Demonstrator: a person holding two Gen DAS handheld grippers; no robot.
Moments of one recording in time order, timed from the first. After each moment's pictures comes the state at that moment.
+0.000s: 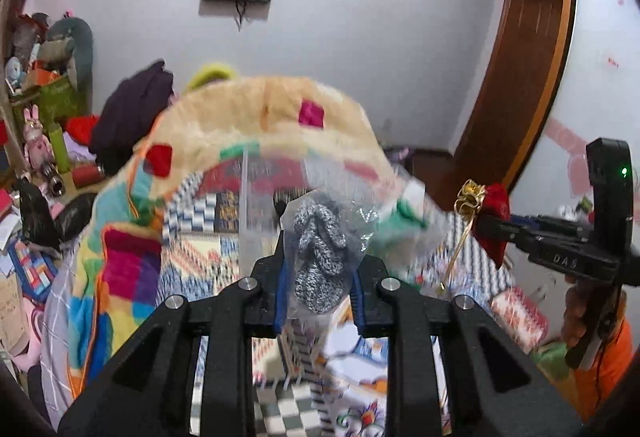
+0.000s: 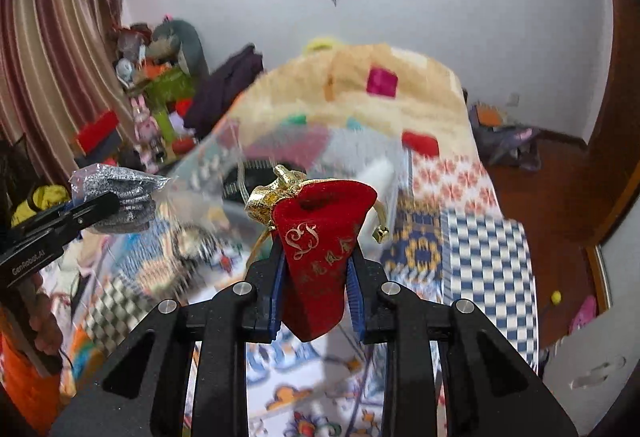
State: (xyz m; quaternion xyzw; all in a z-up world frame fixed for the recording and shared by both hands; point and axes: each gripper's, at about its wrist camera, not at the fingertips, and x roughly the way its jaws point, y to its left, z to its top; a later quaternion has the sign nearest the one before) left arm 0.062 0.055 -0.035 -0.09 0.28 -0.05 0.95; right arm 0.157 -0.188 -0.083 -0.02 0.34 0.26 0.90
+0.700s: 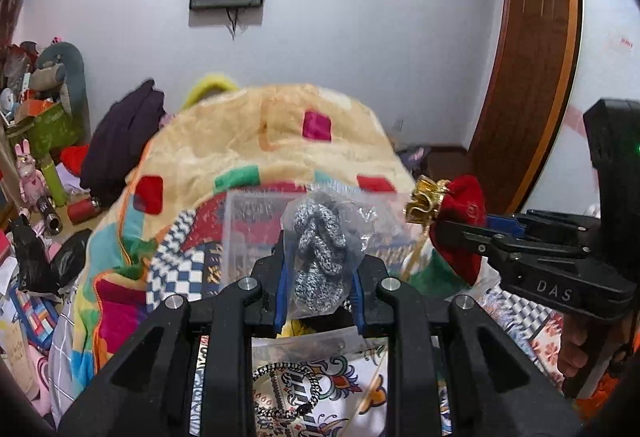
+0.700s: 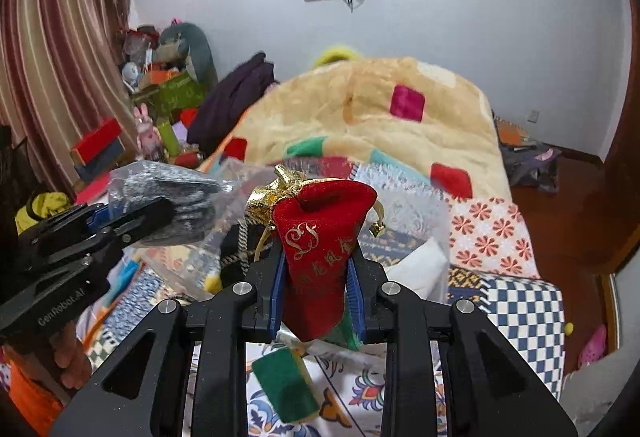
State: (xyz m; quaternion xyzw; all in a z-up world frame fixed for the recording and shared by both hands) left arm 0.159 0.041 -0.056 -0.04 0.30 -0.04 0.95; right arm 0.224 -0.132 -0.093 -0.03 0.34 0.28 0.90
